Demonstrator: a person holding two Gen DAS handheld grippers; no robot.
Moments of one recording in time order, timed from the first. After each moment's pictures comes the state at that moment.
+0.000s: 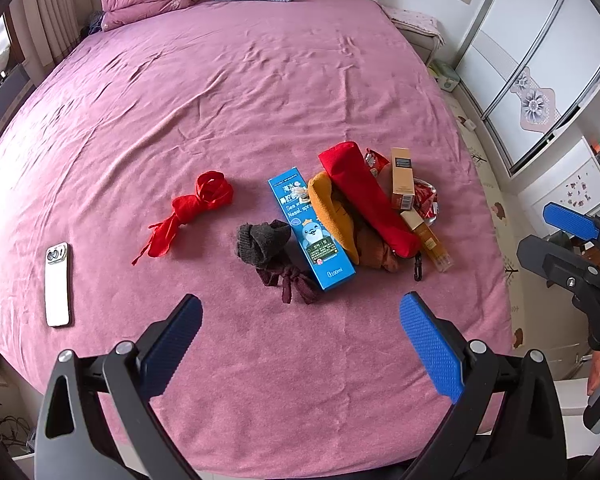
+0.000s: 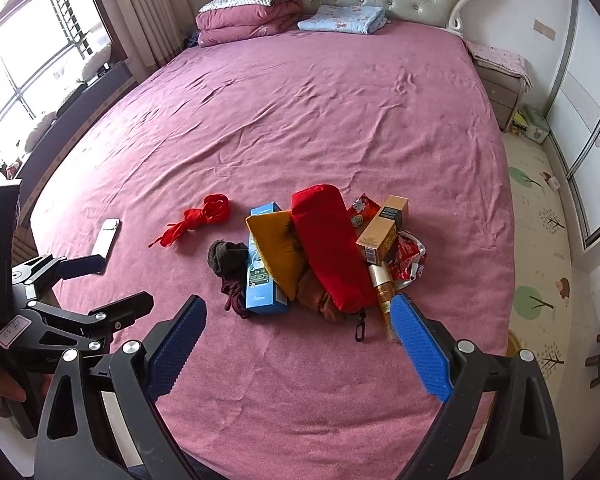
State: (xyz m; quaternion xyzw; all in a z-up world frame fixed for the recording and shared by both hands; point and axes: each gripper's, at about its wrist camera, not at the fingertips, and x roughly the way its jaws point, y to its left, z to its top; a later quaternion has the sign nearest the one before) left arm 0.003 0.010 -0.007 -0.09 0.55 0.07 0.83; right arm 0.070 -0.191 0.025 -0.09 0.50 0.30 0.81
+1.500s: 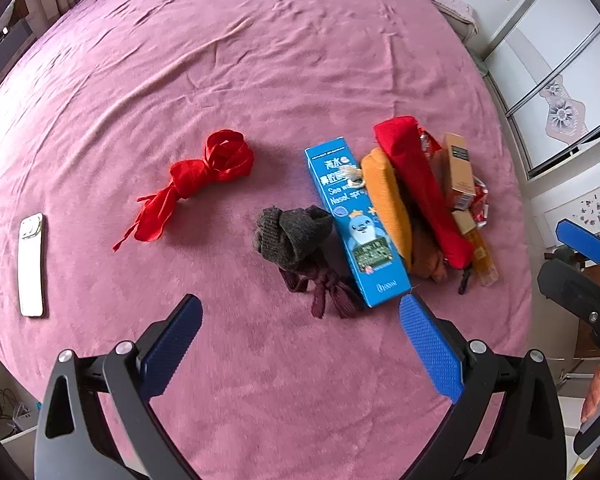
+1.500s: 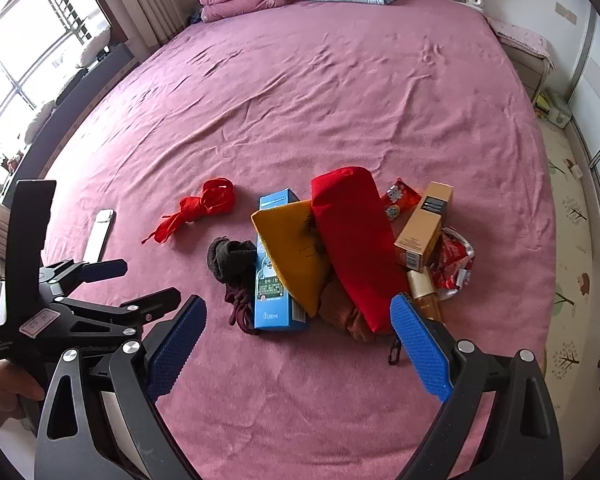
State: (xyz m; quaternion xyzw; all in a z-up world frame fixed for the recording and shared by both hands) left arm 0.049 0.059 -0.087 -0.15 0.59 0.08 0.79; right arm 0.111 -0.138 -0.036 -0.08 0.54 0.32 0.78
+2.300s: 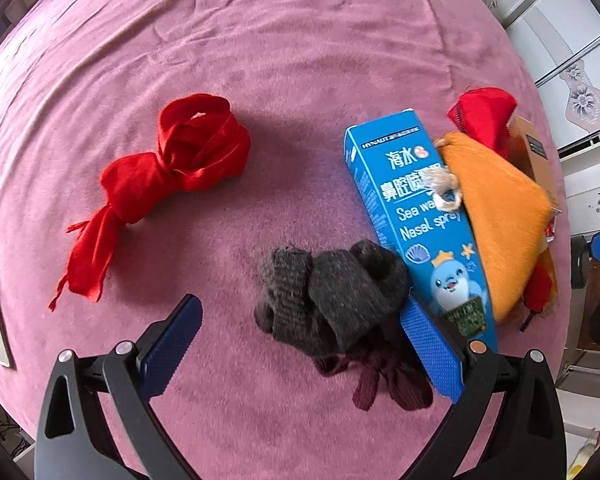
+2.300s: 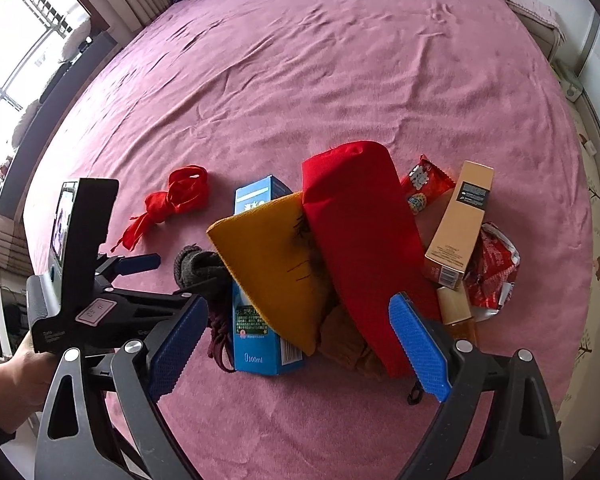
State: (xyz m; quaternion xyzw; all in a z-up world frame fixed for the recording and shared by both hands) left arm 0.118 0.089 -0.194 -0.15 0.64 0.07 0.75; right arm 0.157 -0.106 -0.105 -0.08 0.59 0.31 0.75
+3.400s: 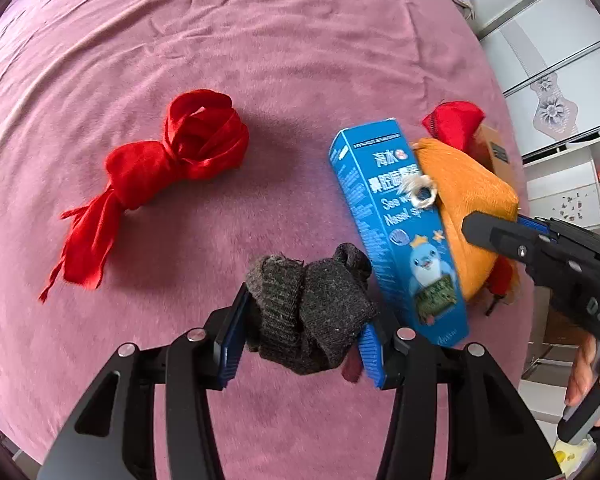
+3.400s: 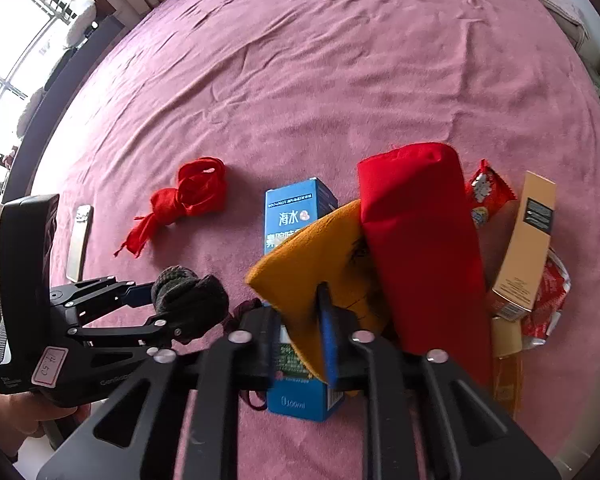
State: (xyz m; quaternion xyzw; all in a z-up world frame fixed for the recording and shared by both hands) left arm 0.098 0.106 -0.181 -0.21 0.62 0.01 0.76; right arm 0.171 -0.058 -0.129 -0.08 0.61 0.33 0.71
